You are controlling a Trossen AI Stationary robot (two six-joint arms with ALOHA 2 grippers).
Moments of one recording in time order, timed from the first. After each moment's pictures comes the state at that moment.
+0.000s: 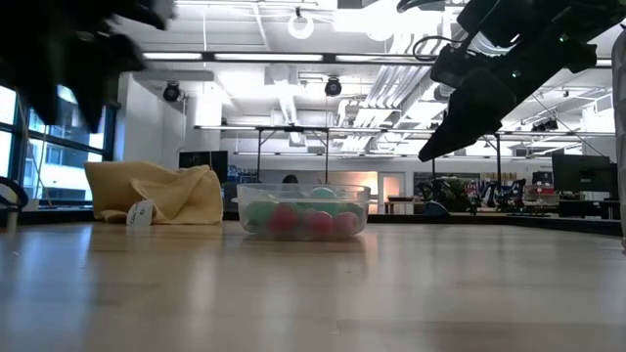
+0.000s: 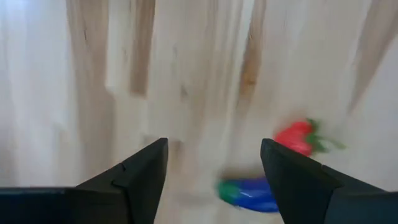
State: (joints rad) left arm -0.42 1.55 1.13 -1.09 -0.18 -0.65; right arm 0.00 1.17 0.52 -0.04 0.23 0.16
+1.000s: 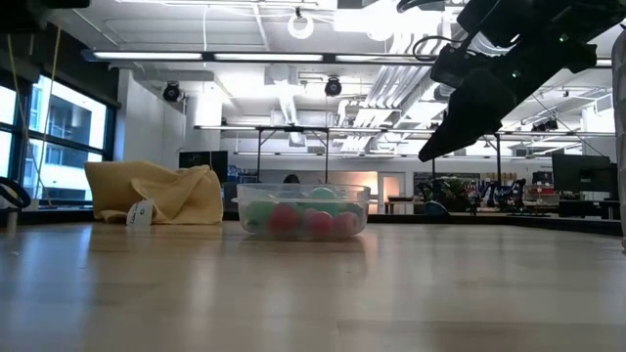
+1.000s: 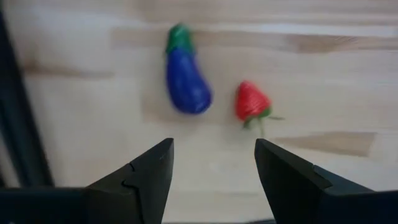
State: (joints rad) left arm -0.62 1.55 1.13 -1.09 -0.01 -2.33; right arm 0.00 1.17 0.52 -0.04 0.23 0.16
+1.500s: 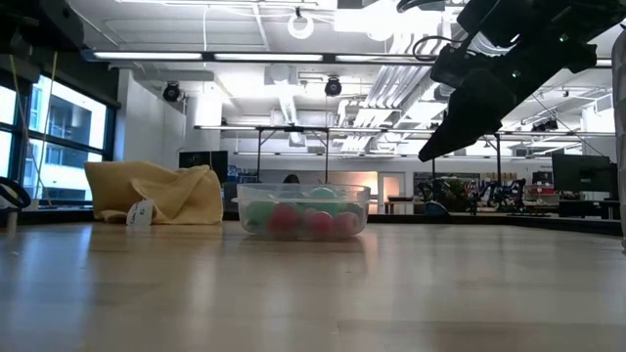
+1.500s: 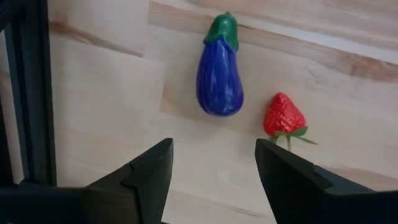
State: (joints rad) left arm -0.62 1.61 1.13 -1.10 0.09 -2.53; right arm 0.00 1.17 0.52 -0.04 0.23 0.16
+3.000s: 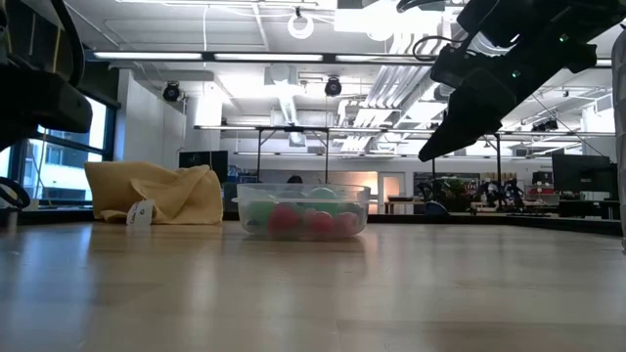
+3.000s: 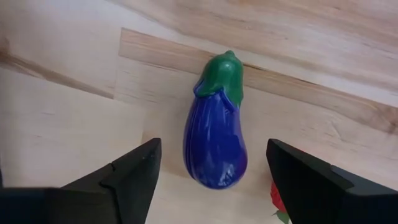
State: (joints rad) left arm -0.58 1.61 0.90 -0.86 0.08 -2.51; right arm 0.00 1.17 0.52 -0.04 0.23 0.16
